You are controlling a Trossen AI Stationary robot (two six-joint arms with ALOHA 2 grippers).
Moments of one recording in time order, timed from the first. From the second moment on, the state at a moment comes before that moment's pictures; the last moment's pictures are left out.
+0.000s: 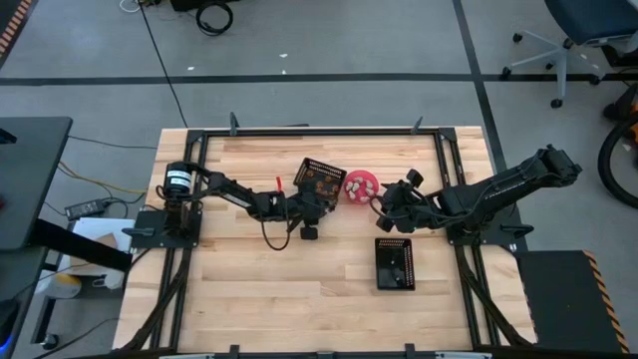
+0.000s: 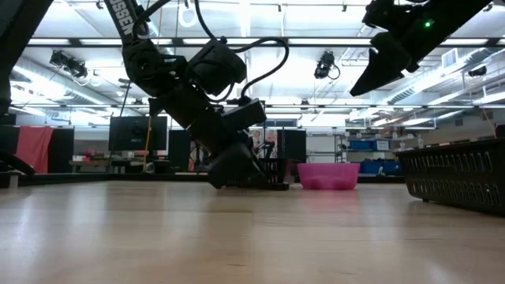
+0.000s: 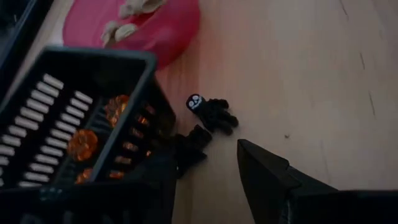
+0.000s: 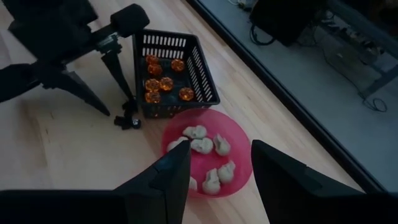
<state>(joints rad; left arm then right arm) 0.05 1.94 0.88 0.40 -0.28 0.30 0.27 1.13 0.71 -0.49 0.86 0.45</state>
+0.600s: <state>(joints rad) 0.14 1.94 0.88 0.39 -0.08 0.36 0.27 1.13 0.71 -0.43 0.84 0.42</state>
